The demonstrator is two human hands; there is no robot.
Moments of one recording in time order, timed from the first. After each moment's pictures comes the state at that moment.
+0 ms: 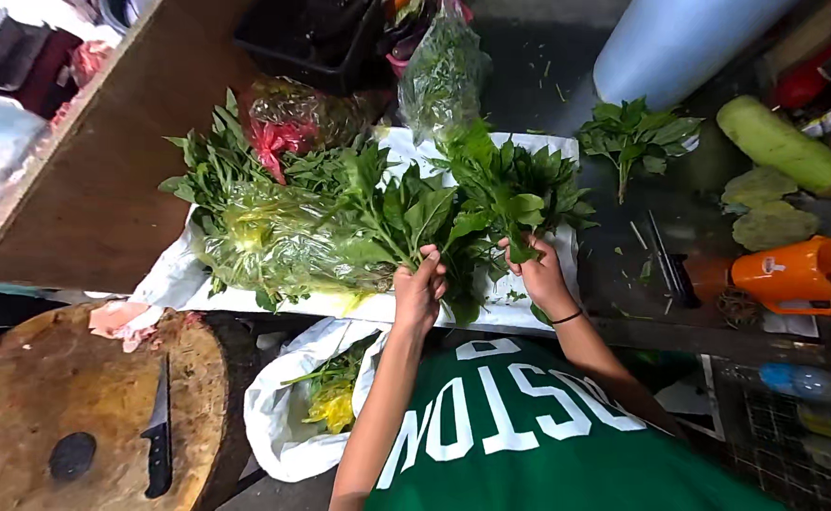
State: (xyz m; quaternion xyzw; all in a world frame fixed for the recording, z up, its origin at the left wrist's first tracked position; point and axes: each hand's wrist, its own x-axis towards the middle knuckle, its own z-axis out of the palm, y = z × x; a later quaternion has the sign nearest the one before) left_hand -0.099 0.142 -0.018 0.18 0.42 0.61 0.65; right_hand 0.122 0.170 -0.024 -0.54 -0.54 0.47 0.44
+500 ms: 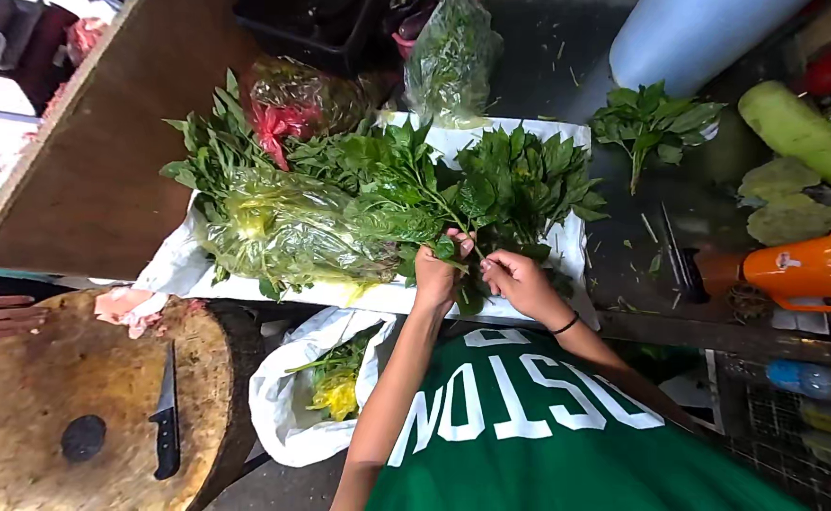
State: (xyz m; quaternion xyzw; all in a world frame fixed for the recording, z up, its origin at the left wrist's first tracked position) left_hand -0.079 0.151 -0.028 0.25 0.43 0.59 0.64; right_hand 0.097 0.149 -0.018 -0.52 -0.65 0.49 0.27
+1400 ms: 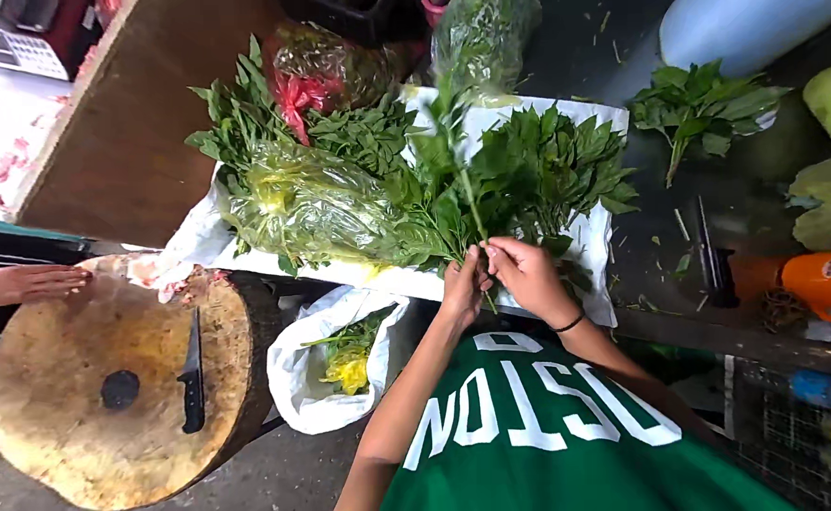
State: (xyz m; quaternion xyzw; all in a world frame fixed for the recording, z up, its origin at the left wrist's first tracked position) left_hand -0.064 0.120 -0.080 0.14 0.39 0.56 0.72; right_hand 0.066 0.144 0.003 -0.51 -0.66 0.46 0.30
